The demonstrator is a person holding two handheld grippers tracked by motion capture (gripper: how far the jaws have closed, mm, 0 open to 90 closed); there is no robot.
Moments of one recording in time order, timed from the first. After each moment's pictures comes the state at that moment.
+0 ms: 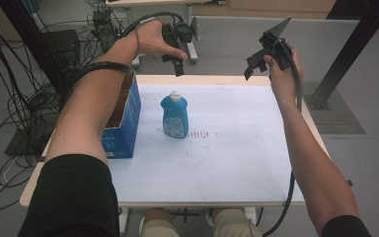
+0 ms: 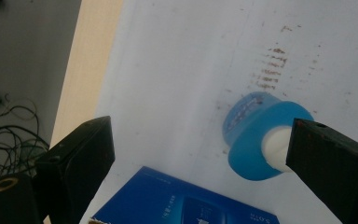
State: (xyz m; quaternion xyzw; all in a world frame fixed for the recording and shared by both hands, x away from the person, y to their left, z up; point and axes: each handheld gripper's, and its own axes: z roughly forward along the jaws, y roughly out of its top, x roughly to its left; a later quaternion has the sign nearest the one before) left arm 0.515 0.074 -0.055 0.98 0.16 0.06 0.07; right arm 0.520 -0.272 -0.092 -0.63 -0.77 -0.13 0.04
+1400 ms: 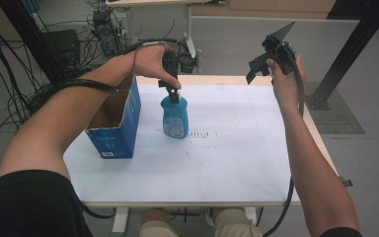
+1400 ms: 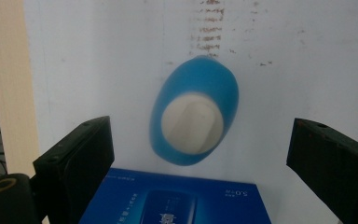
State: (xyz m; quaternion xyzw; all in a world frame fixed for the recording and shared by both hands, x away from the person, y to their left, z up) left arm 0.476 0.057 -0.100 1.00 0.04 0.02 0.03; right arm 0.506 -0.276 -0.095 -0.64 -0.76 -0.12 0.05
